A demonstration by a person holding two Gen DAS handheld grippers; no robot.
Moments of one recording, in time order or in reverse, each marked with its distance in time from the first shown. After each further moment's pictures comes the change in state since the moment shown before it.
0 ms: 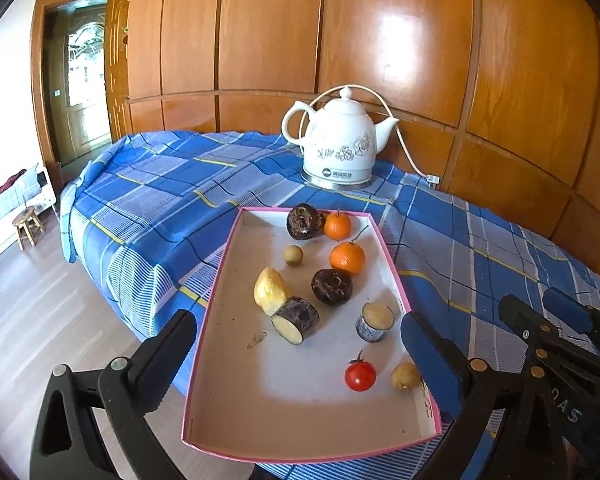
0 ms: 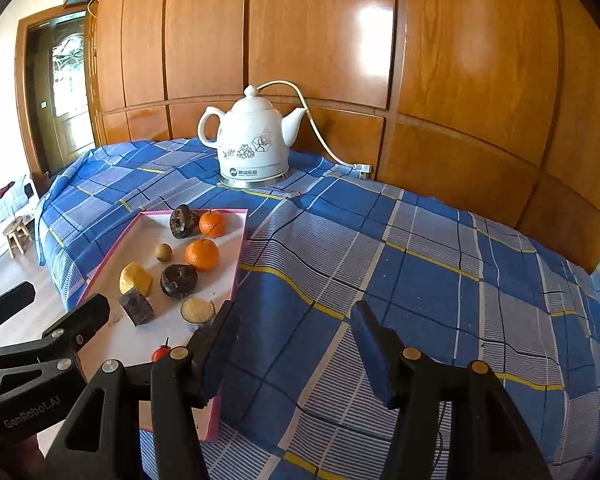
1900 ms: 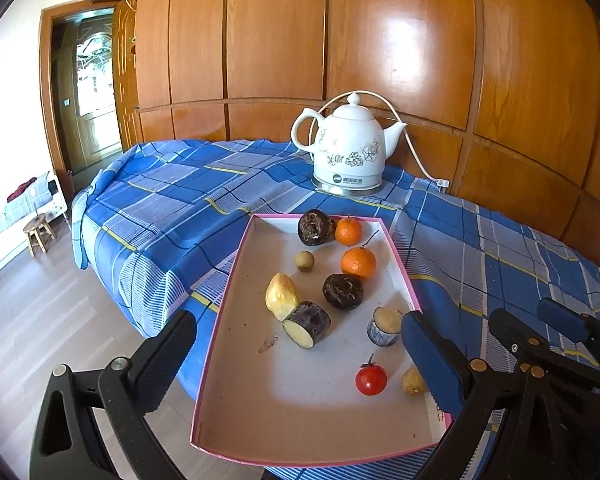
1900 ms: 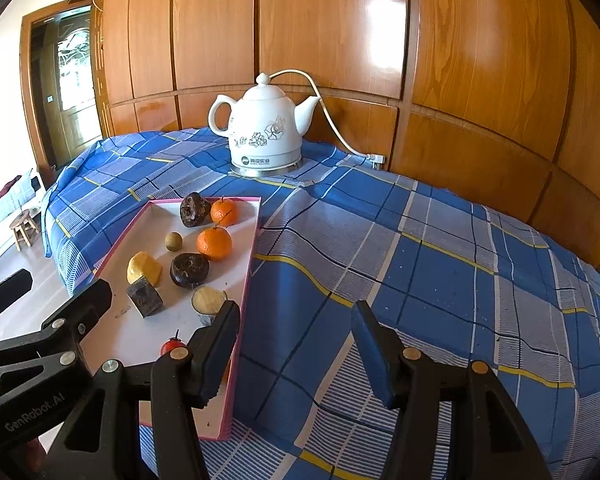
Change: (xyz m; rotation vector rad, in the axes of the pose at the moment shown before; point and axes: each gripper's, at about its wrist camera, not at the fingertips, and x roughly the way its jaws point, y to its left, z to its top) left arm -0.001 -0.002 -0.003 0.015 -0.029 0.050; right arm 0.012 0.005 -0.004 -0.007 0.036 0.045
